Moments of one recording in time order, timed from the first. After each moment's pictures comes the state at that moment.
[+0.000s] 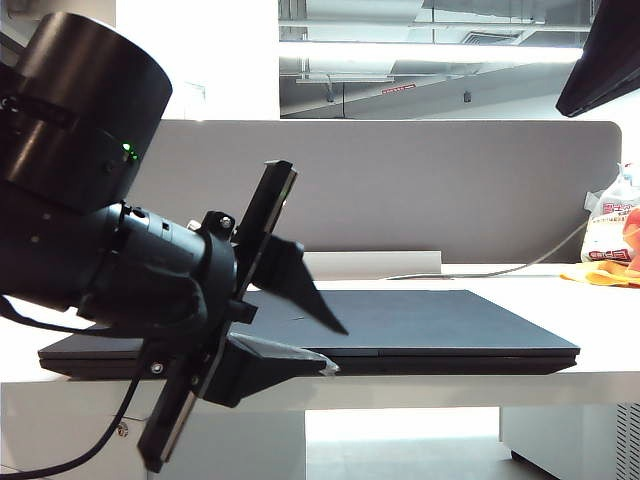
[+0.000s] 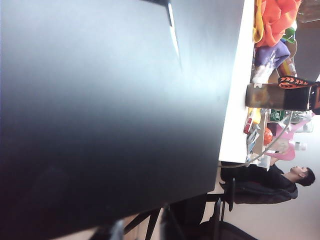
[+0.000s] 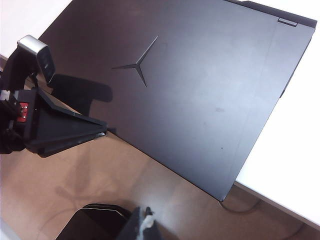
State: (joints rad) left arm -0.85 1.72 0.38 0.98 0.03 -1.40; right arm 0.53 0.80 0.77 -0.67 -0.16 0.12
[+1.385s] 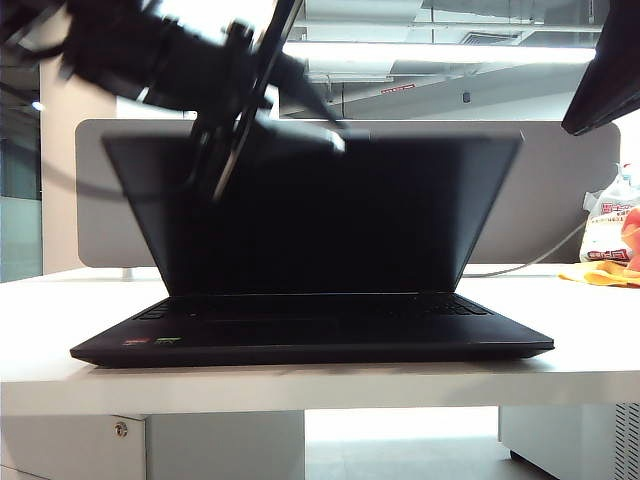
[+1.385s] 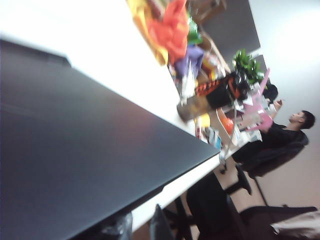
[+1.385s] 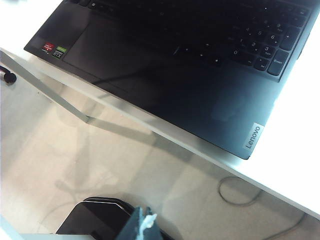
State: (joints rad) left arm -0.63 1.48 0.78 0.54 0.29 -0.89; right arm 0.53 0.80 0.74 -0.67 -0.16 0.12
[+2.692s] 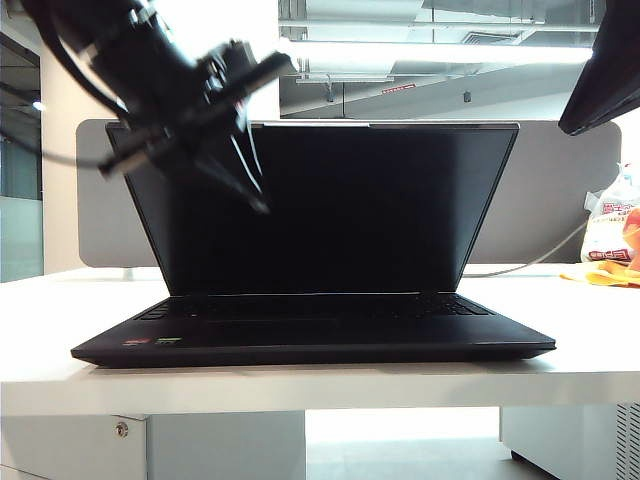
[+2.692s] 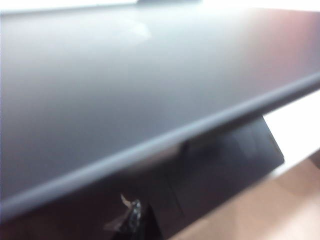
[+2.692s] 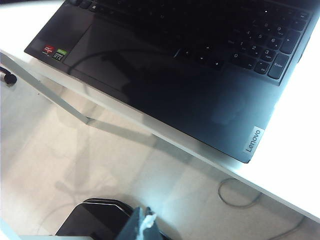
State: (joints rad) left arm -0.62 1.38 0.93 -0.19 0.07 -0.37; right arm 0.53 0.80 0.74 -0.66 -0.16 0.12
